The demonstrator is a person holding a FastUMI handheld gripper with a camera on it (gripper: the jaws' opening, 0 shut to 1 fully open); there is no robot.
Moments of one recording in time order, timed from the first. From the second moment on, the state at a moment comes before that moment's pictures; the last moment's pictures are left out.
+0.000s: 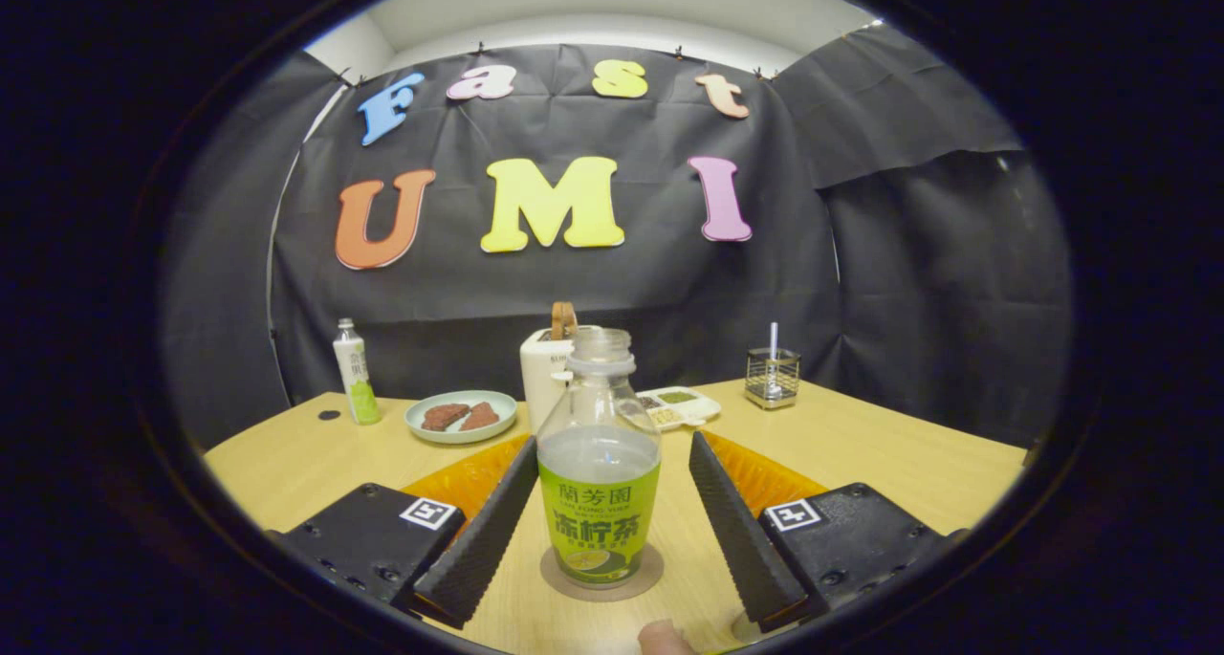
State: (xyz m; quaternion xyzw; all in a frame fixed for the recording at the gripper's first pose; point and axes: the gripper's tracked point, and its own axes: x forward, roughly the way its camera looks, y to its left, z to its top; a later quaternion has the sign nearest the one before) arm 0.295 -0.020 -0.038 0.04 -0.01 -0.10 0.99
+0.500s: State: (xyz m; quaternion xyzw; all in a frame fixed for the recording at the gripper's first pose) arm 0.187 -0.017 0.025 0.01 -0.05 -0.08 1.00
